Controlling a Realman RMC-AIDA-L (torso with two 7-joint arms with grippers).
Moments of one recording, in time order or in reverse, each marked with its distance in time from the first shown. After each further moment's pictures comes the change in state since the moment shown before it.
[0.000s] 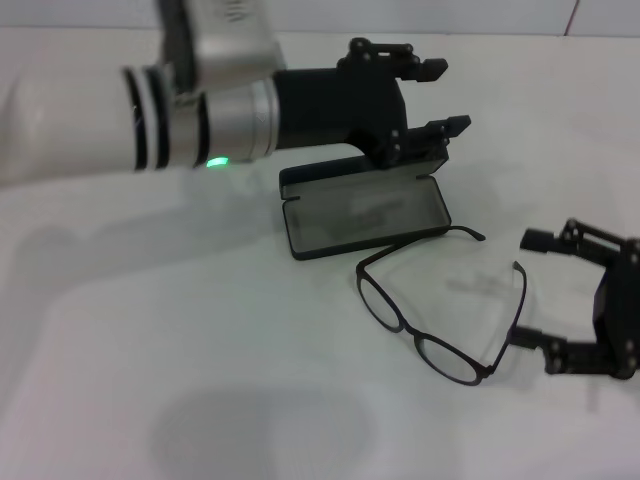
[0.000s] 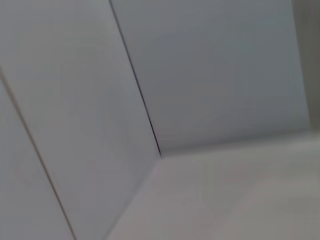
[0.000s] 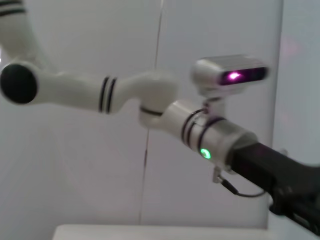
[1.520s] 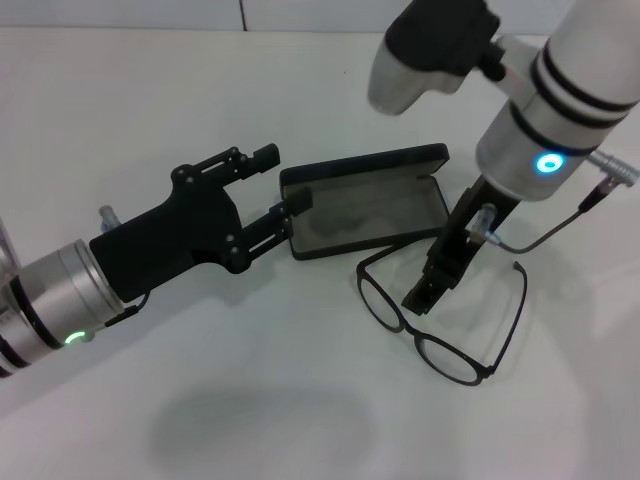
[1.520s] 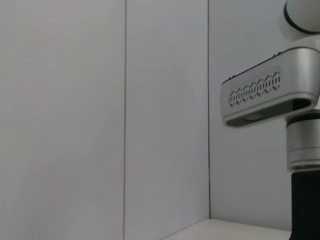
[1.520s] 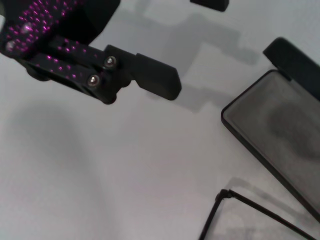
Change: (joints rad) left arm 0.186 0.005 -0.253 -0.629 -0.450 0.450 0.579; right arm 0.636 0.016 -0.712 -0.619 -0.806 0.208 1.907
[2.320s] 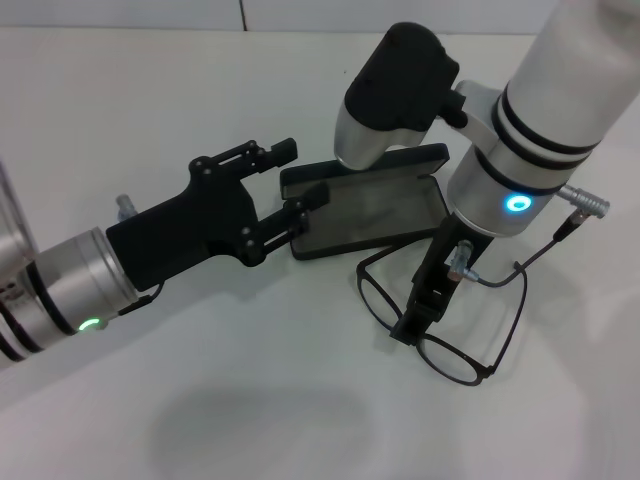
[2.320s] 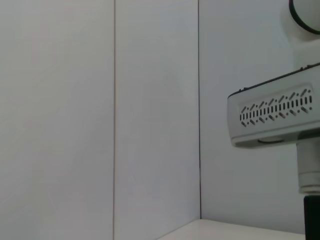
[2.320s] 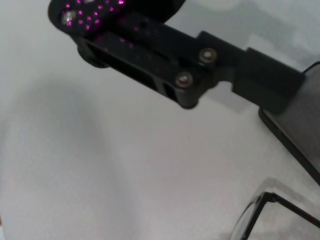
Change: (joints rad) left arm -0.042 -0.001 0.005 -0.015 0.011 -0.005 -0.010; right arm 0.005 0.000 -0.158 -0.011 0.037 0.062 0.047
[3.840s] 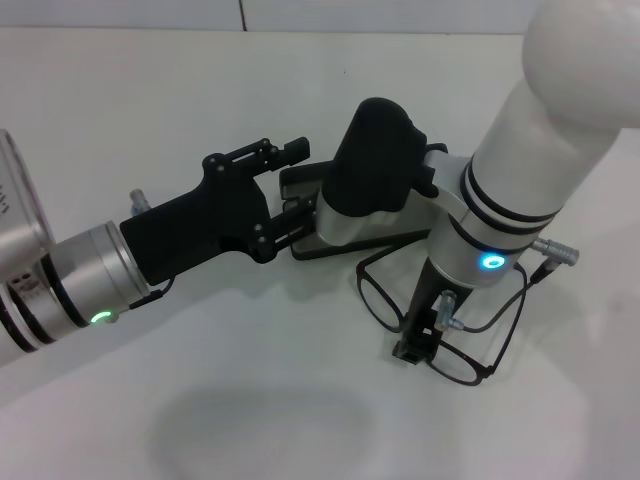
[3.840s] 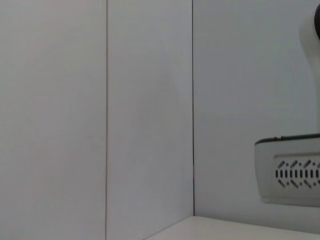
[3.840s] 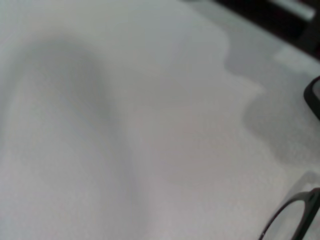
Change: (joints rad) left arm -0.049 0.002 0.000 -0.053 0.001 -0.004 0.013; right arm -0.012 0.000 -0.215 0.047 0.023 0.159 0.014
